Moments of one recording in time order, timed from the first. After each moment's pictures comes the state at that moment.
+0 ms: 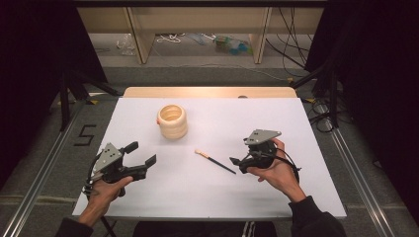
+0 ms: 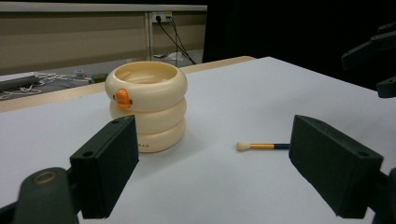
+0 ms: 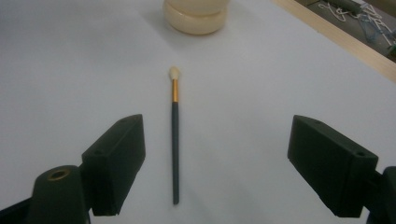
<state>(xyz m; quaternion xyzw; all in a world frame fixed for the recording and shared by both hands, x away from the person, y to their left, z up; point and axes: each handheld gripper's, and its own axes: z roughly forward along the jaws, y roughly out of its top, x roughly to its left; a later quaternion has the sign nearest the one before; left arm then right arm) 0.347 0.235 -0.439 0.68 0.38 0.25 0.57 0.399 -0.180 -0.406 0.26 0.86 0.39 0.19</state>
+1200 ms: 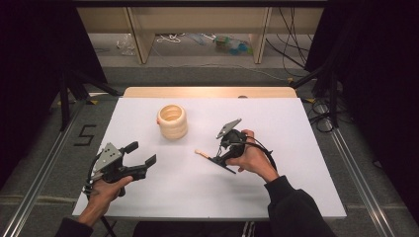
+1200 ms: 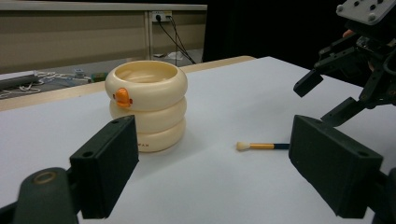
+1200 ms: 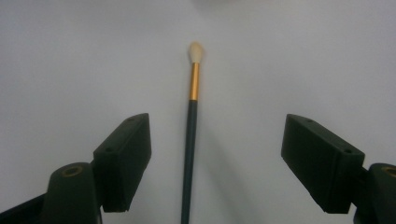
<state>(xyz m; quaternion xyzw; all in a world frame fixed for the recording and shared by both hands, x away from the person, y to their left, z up) 0.348 0.236 -0.439 0.68 0.38 0.25 0.57 0.445 -0.118 -0.424 0.23 0.93 0.27 0.12</state>
